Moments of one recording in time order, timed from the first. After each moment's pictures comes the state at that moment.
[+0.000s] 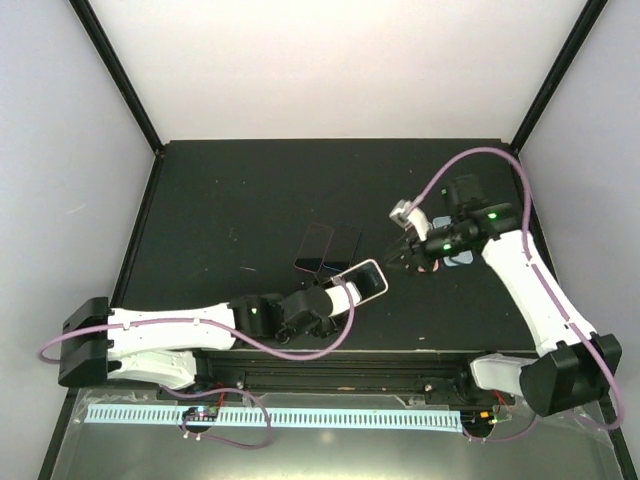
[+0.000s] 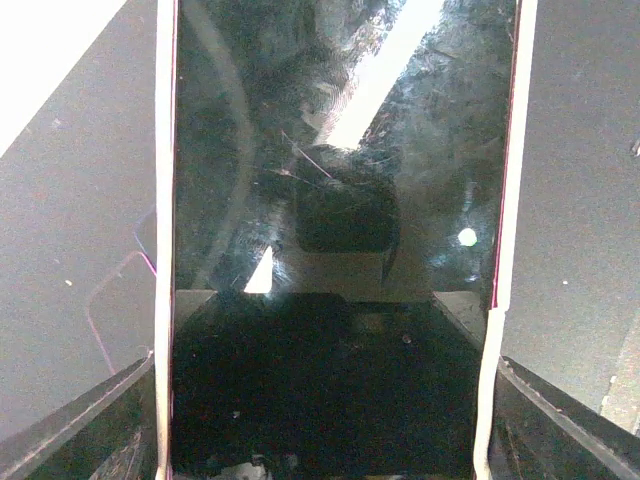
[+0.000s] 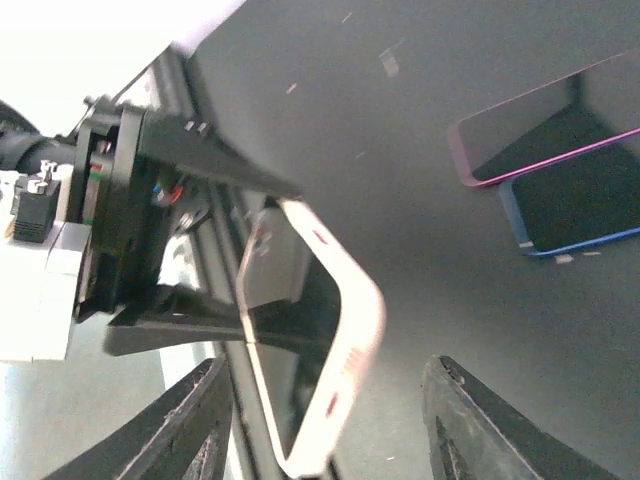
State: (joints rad) left arm -1.28 1.19 0.77 -0.28 -0.43 0.03; right arm 0.23 1.24 1.21 -1.13 -0.90 -0.48
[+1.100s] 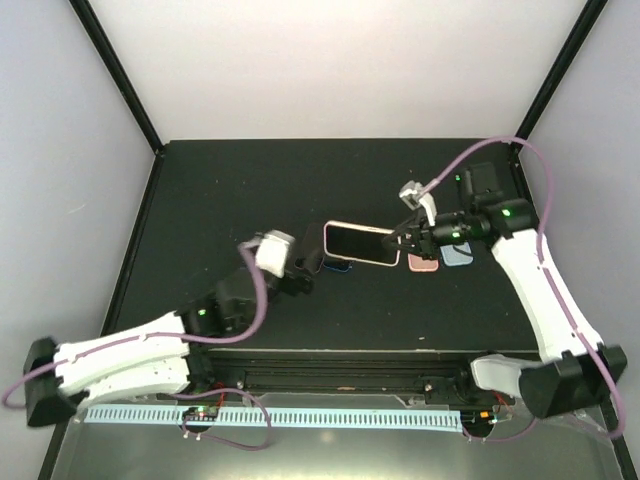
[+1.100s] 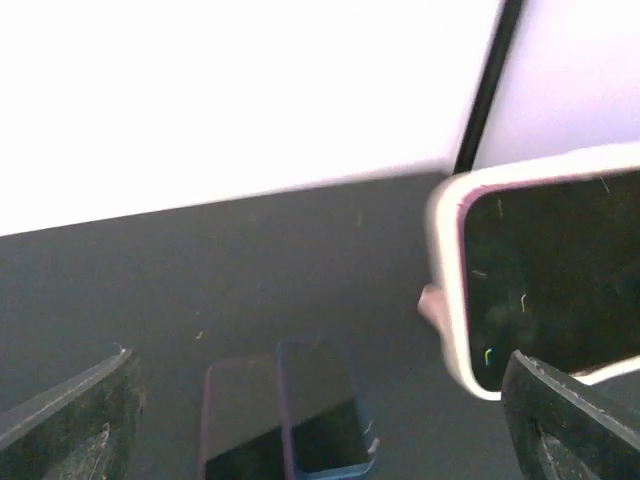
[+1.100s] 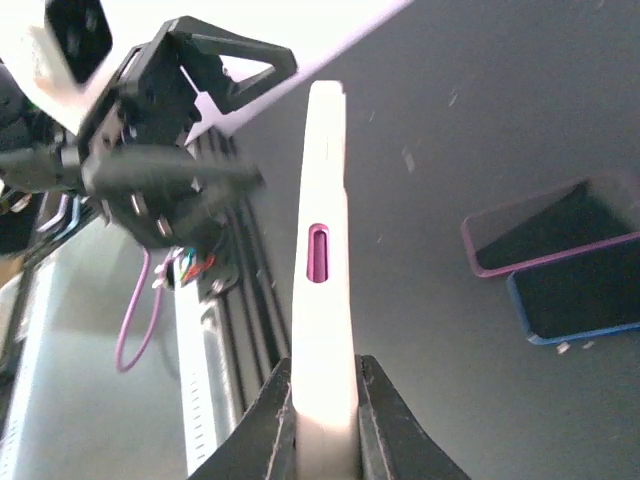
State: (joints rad) left arm -1.16 0.93 0.64 0.00 -0.64 -0.16; right arm 0.27 1.29 1.31 -1.14 -1.01 -0.46
